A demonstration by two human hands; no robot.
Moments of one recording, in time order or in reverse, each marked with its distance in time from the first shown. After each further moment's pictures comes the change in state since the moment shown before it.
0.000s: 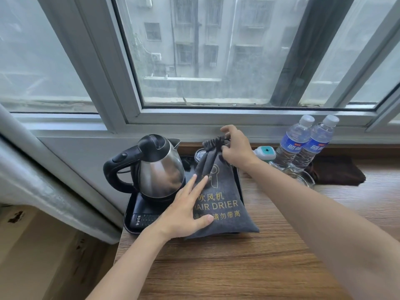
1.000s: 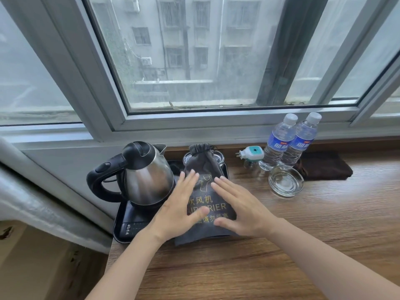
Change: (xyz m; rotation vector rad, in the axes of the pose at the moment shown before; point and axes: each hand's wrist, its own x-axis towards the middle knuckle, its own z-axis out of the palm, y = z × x) left_hand 0.015 0.012 0.002 0.027 0.118 0.105; right_hand -0.127 0.094 0.012 -0.334 -0.185 -0.529
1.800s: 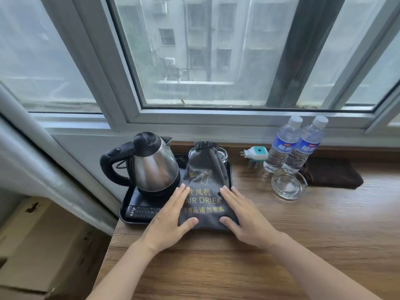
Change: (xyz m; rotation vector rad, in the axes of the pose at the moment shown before) left_hand -0.057 -0.004 0.030 0.066 0.086 -0.152; right_hand -0.042 0.011 0.022 0.099 -0.102 0.124
